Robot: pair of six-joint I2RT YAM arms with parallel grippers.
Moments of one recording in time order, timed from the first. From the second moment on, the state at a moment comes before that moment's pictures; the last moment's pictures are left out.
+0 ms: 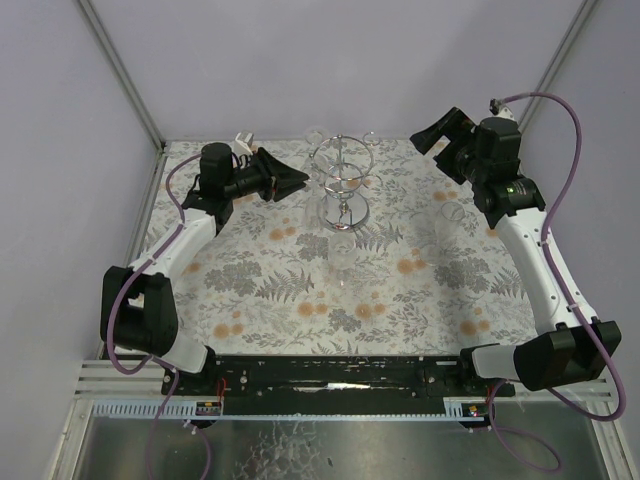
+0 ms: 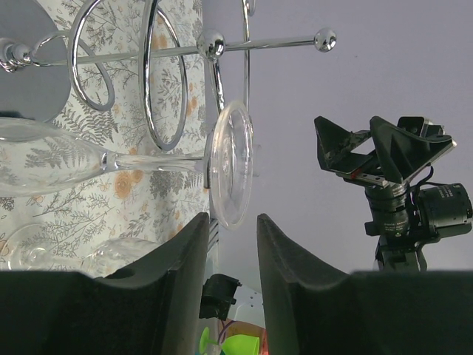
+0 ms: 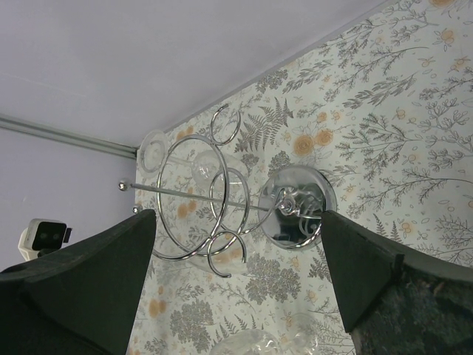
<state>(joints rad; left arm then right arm) -0.19 1.51 1.11 0.14 0.76 -1.23 0.17 1.32 1.39 -0.39 -0.07 0.77</state>
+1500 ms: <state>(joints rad) -0.18 1.54 1.13 0.13 0.75 -1.20 0.17 1.30 1.35 -0.38 -0.07 0.77</state>
